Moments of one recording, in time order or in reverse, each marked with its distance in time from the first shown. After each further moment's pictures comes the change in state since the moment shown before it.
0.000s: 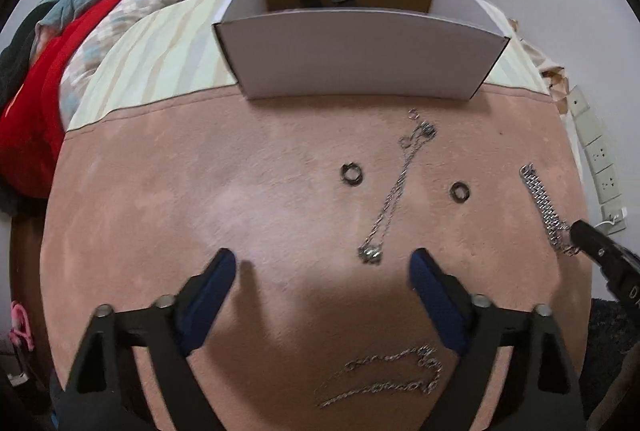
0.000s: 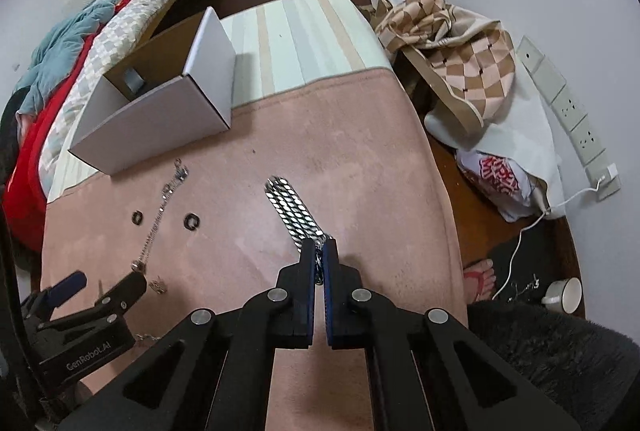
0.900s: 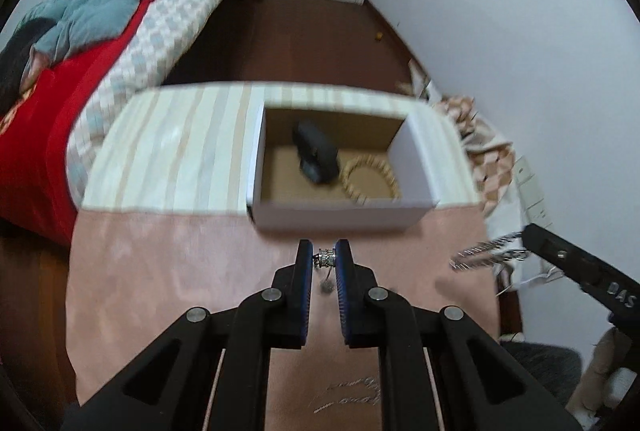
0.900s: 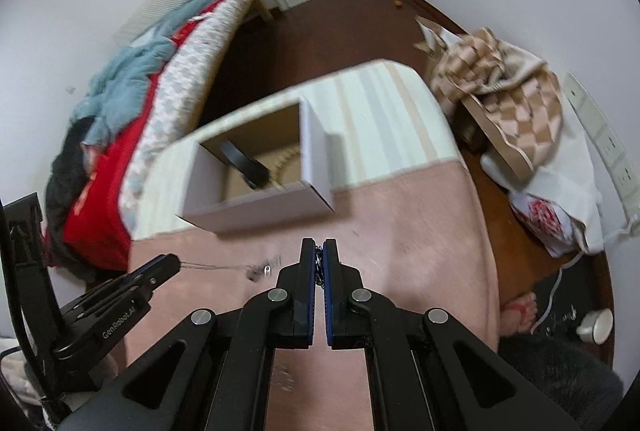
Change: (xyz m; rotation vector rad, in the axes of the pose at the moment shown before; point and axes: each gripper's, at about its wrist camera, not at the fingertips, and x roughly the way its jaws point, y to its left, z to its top) left arm -0.109 0.039 0.076 -0.047 -0.186 -0.199; right arm -0.085 0.042 0.072 -0.022 -0.100 0.268
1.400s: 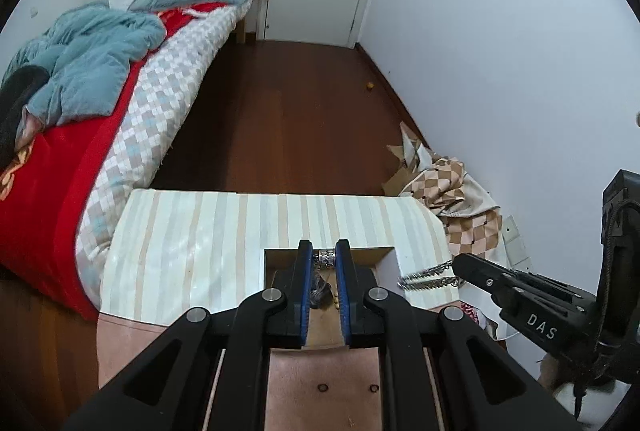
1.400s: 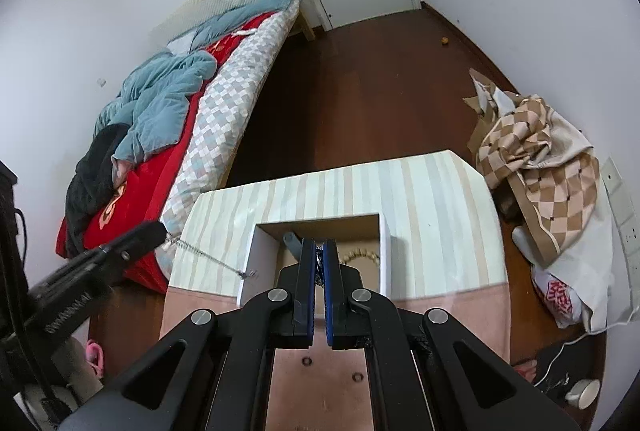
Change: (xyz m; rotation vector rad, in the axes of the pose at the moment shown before) left arm -0.014 0.010 0.116 0.002 -0.101 -0.026; right arm 0.023 0.067 0.115 -0.108 -0.012 0.050
